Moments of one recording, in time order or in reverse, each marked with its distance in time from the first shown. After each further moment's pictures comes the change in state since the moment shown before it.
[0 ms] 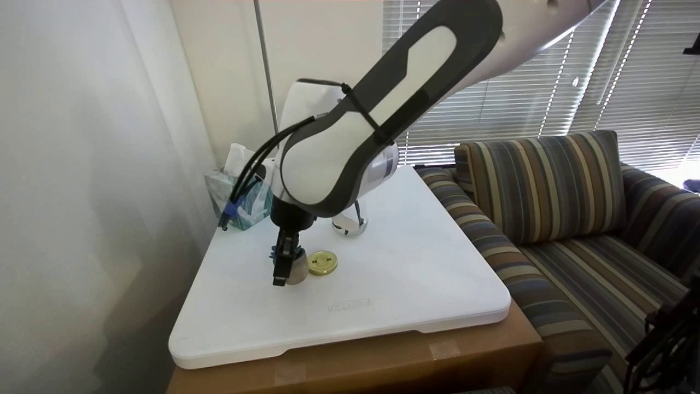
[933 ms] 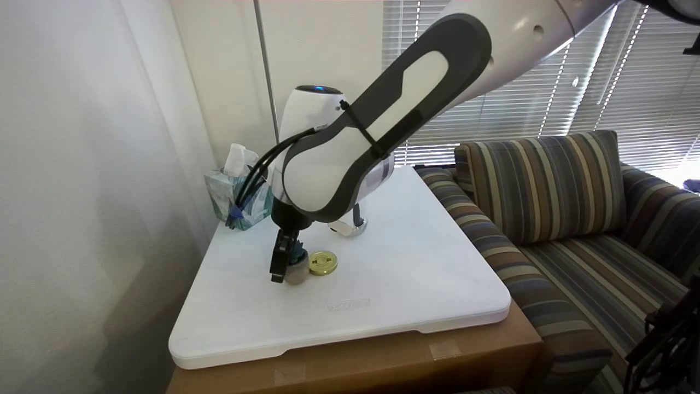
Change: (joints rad) arm 0.003 0.056 -0.015 0.080 -0.039 -0.001 0.128
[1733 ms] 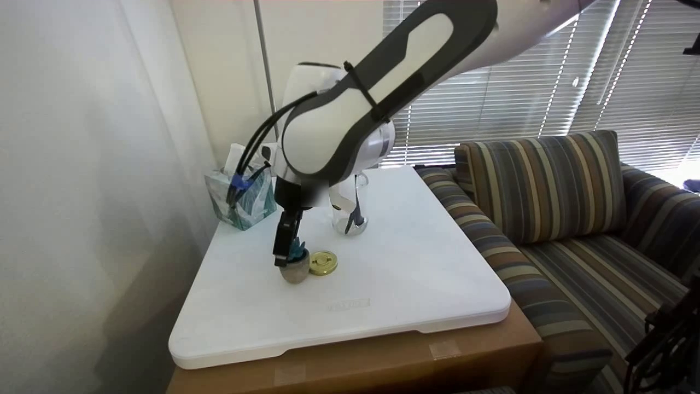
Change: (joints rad) arm -0.055 -0.041 0.043 0.005 0.001 -0.101 -0.036
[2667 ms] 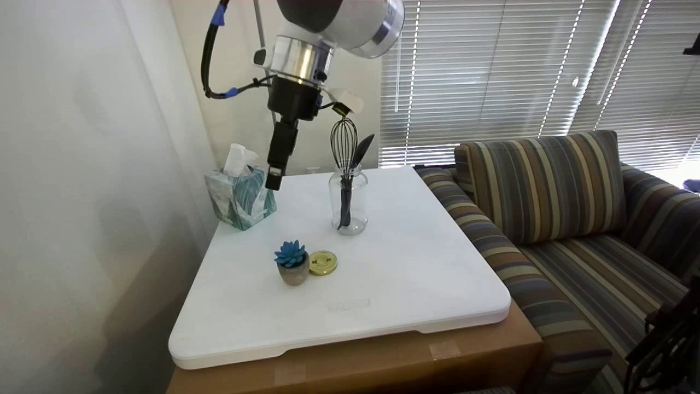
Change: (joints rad) arm -0.131 -0.220 0.117 -0.009 0.175 -0.305 -0.233
